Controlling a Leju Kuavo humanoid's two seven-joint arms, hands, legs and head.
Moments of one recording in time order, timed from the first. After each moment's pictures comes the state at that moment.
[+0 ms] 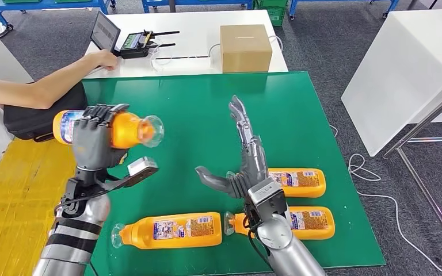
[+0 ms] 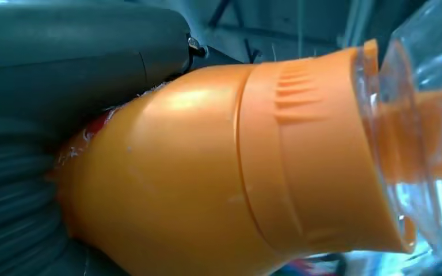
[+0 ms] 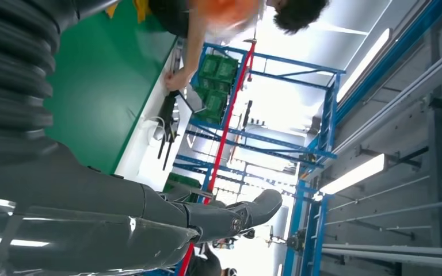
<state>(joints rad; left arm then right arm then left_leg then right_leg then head) -0.34 -0.03 -0.14 -1.32 -1.29 0.69 -0.24 -0.25 0.11 0.62 -1.54 0.04 -0.23 -0.39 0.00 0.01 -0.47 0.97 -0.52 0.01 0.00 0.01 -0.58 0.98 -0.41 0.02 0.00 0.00</state>
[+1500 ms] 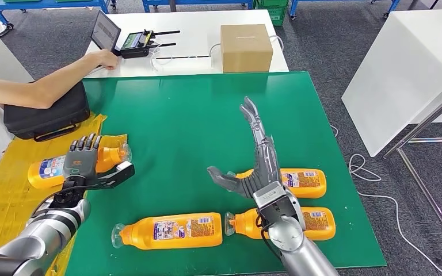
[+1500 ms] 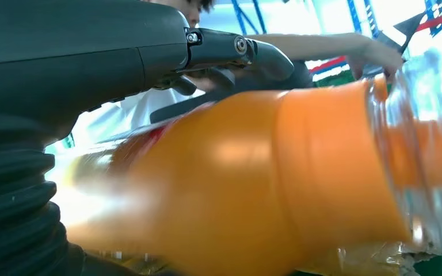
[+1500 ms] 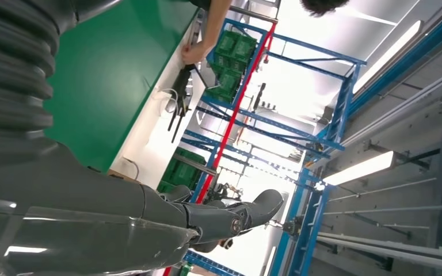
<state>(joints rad) -0.65 0.14 -0.18 -0.36 -1.46 0.62 0.13 -0.24 0.04 0.61 -1.58 0.12 -0.27 -0.36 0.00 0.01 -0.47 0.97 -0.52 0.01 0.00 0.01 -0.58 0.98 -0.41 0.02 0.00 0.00</state>
